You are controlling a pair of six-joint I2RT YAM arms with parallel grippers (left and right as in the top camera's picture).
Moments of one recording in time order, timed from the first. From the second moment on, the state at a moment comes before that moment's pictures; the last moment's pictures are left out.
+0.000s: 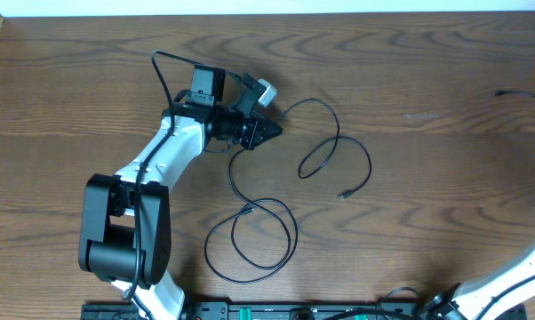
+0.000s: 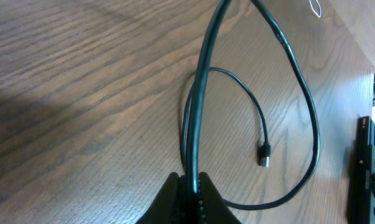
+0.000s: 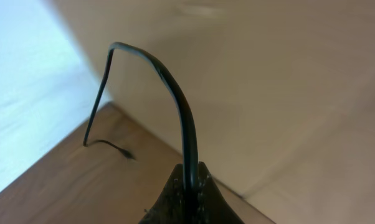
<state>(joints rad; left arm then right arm) -0.21 1.83 1.19 -0.42 0.85 0.24 -0.80 2.16 2.44 -0.77 0.10 0.11</state>
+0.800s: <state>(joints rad) -0.21 1.83 1.19 -0.39 0.85 0.24 -0.90 2.21 2.44 -0.88 -0.03 0.12</state>
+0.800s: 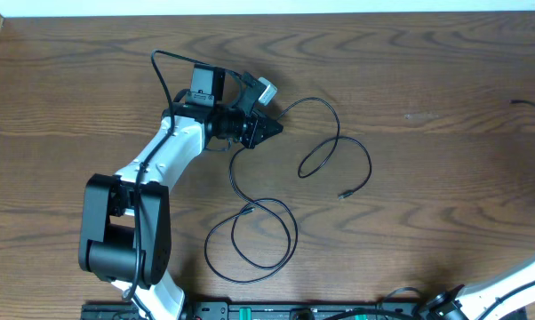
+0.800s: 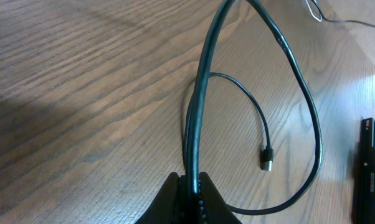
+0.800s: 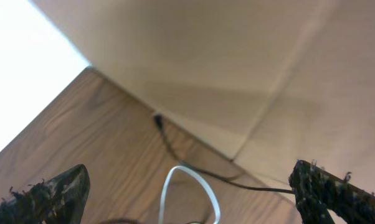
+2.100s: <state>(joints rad) -0.21 1.40 1.19 -0.87 0.39 -0.02 0.30 2.21 2.20 -1.60 -0.21 -0.18</state>
